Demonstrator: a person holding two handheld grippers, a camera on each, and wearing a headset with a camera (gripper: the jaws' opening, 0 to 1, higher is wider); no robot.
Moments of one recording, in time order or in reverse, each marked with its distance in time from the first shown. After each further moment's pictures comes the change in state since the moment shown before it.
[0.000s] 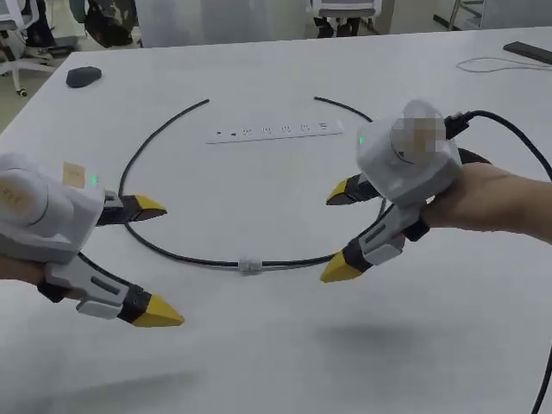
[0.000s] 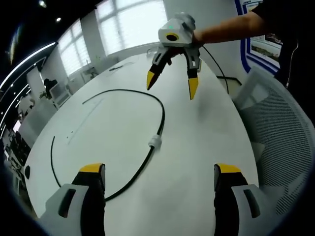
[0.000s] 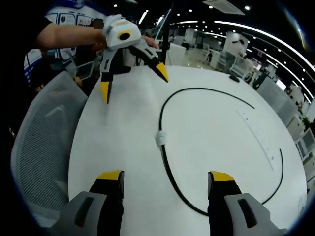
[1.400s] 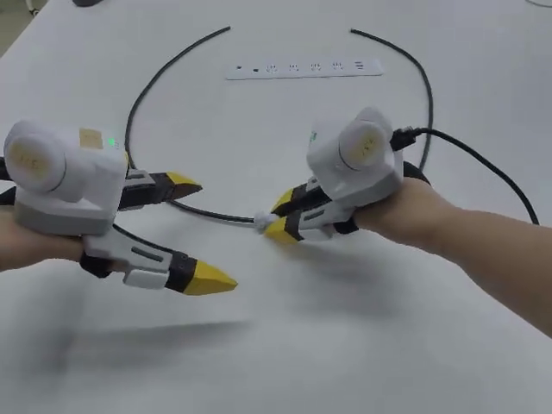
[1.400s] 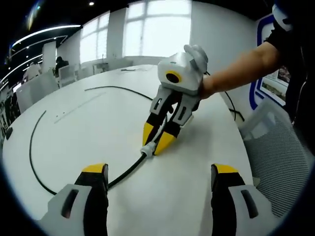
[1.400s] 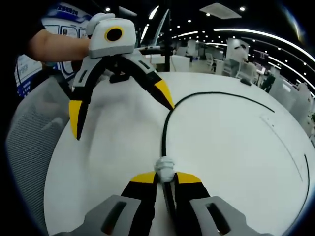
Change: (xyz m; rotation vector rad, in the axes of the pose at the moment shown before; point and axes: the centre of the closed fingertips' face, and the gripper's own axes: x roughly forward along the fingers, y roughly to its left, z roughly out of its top) left arm 0.039 -0.006 0.000 -0.283 -0.155 -0.029; right arm 0.110 0.006 0.015 0.027 -0.110 0.081
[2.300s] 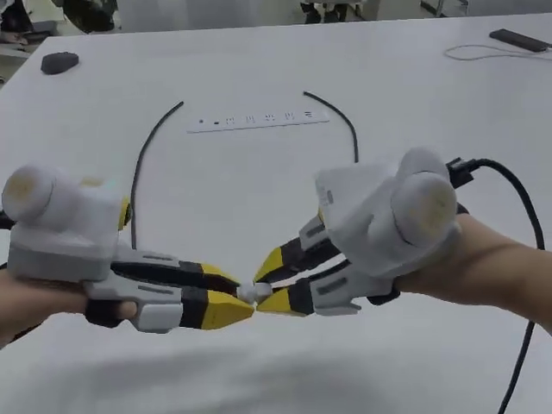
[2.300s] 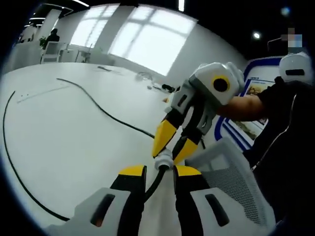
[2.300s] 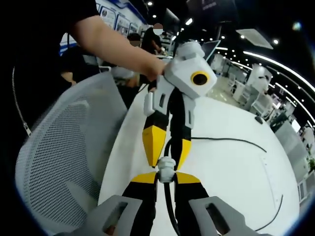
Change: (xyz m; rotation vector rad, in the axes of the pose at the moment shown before) left arm -0.002 -0.113 0.050 -0.268 -0.100 -0.344; right arm -0.113 0.119 0.042 -0.296 -0.033 0.053
